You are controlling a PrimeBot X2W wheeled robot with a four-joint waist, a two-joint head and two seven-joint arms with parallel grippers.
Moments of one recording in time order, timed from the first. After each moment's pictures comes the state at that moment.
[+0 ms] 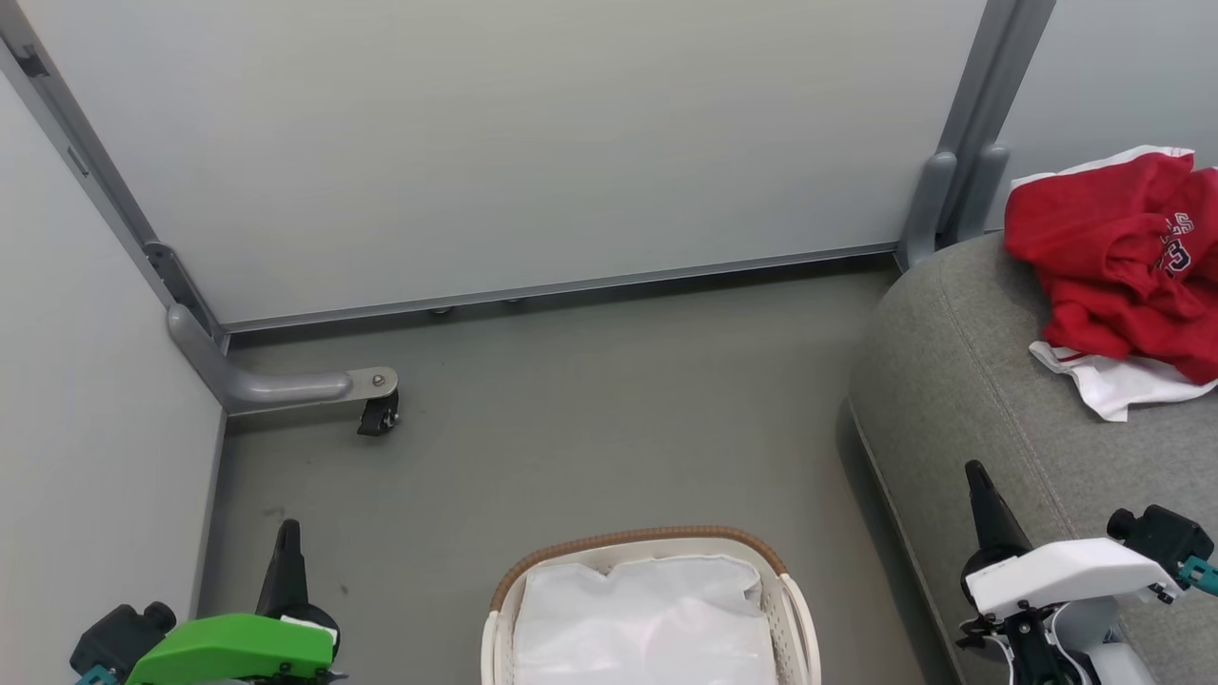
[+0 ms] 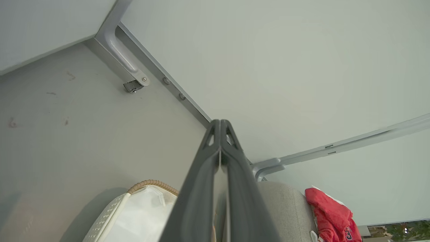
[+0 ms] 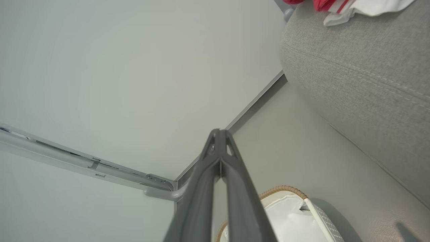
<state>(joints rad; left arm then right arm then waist) -0.01 0.05 0.02 0.29 -1.05 -0.09 -0.05 -0.10 -0.04 -0.05 0.33 0.94 0.13 -0.05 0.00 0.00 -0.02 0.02</state>
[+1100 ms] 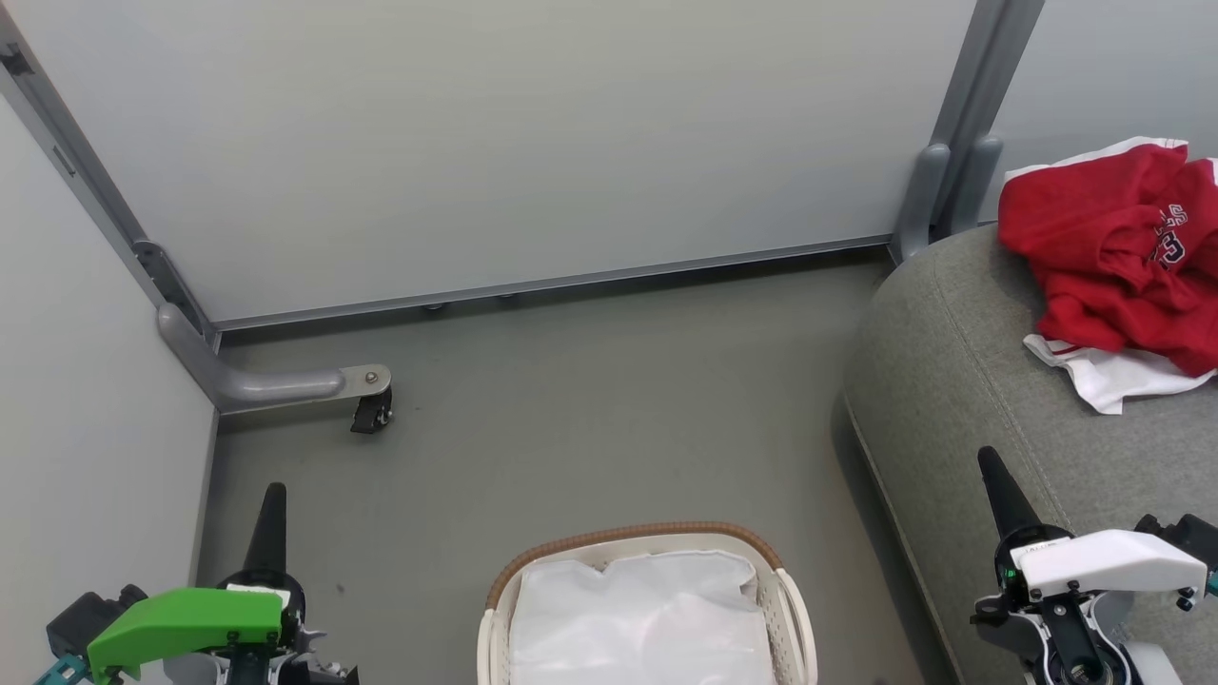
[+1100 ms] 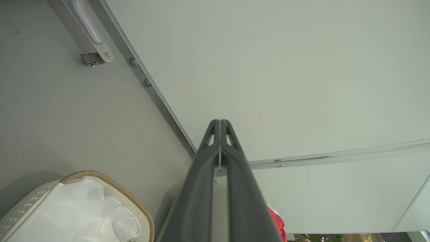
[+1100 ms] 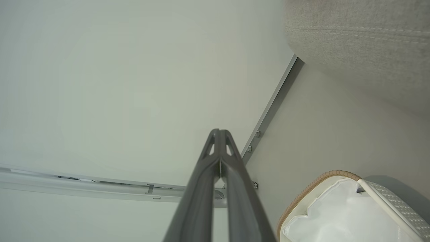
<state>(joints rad) -0.06 0.05 0.07 0.27 -1.34 -0.11 0.03 -0.10 -0.04 -0.08 0.29 1.29 0.13 0.04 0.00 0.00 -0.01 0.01</state>
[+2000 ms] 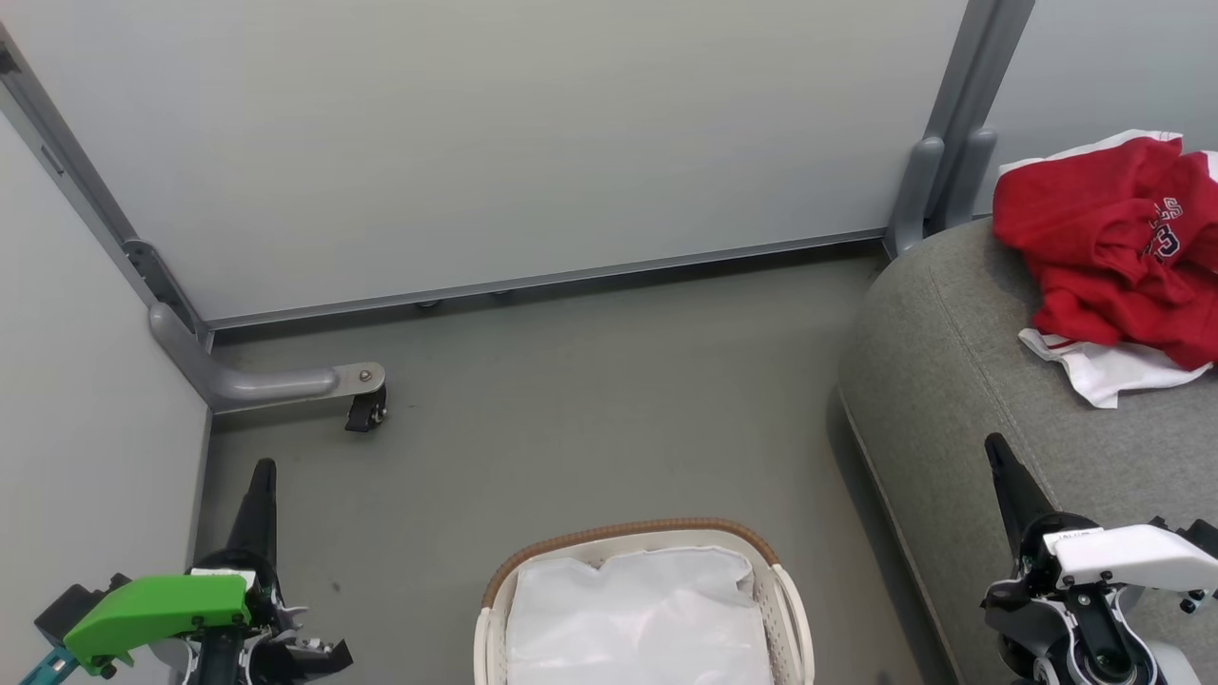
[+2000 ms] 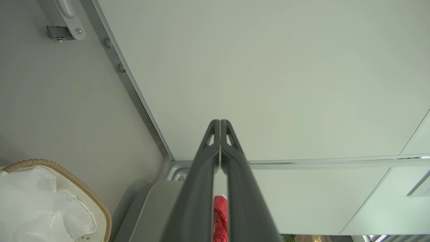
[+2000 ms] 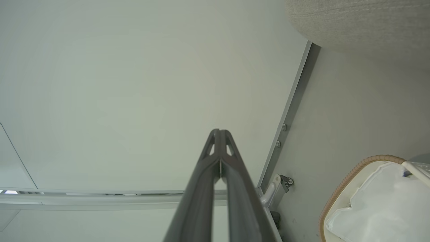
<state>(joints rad) -0.08 0.05 0.10 0.25 -1.52 -0.12 0.09 -0.10 -0.05 -0.10 0.26 1.51 0.13 0.09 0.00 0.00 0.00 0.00</state>
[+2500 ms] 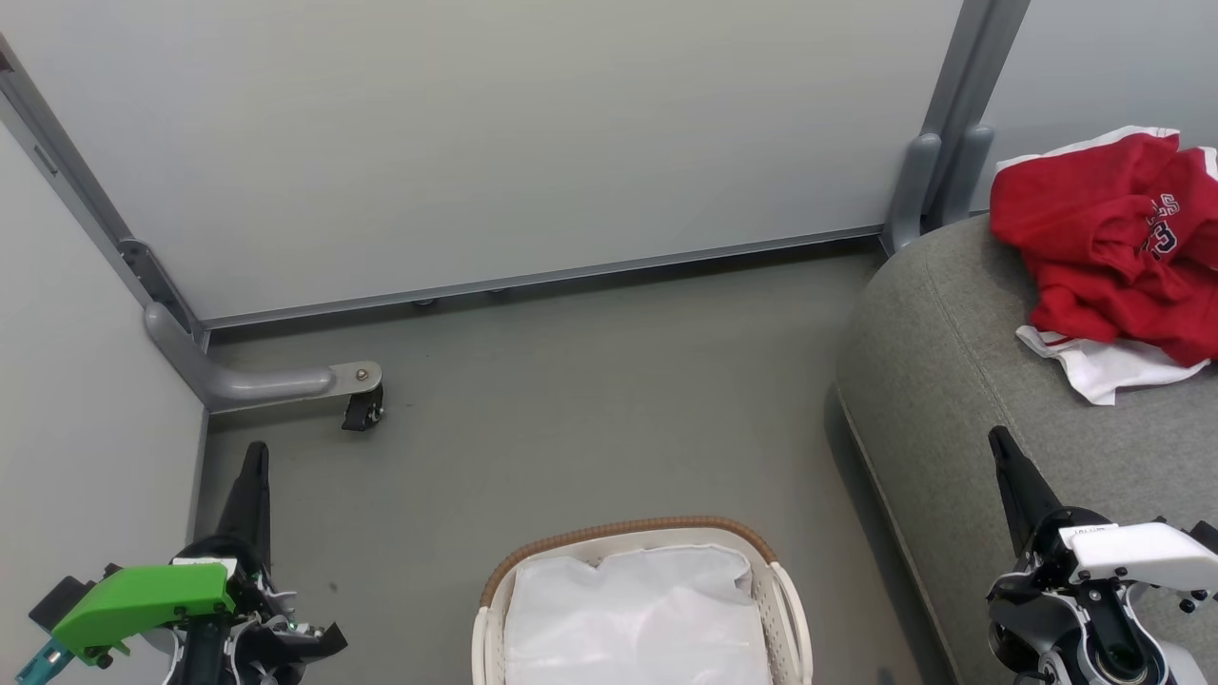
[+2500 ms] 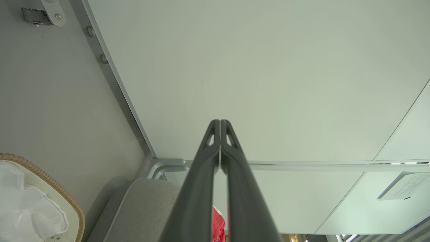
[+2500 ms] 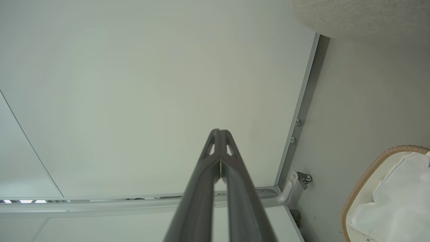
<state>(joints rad) -0.10 0.05 0.11 0.25 -1.61 -0.13 0.11 -0.10 -0.05 -0.11 0.25 1.61 0.13 0.12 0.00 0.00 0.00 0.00</state>
